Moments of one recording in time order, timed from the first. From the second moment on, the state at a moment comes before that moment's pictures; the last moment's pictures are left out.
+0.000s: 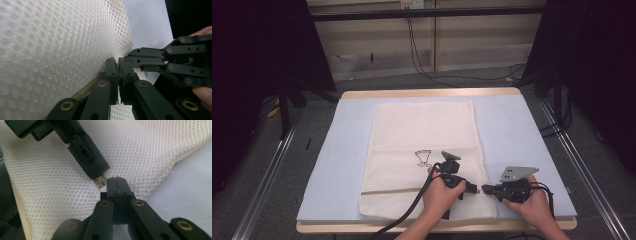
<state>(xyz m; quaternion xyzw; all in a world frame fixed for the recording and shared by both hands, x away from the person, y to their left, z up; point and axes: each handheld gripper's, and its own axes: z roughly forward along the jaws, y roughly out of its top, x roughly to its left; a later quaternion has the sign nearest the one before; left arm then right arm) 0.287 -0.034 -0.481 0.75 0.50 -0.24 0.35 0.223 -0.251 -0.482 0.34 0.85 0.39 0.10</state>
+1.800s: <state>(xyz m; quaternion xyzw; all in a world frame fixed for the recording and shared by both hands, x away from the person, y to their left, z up) 0.296 0.005 -0.474 0.75 0.50 -0.26 0.35 0.223 -0.251 -0.482 0.35 0.84 0.39 0.10</state>
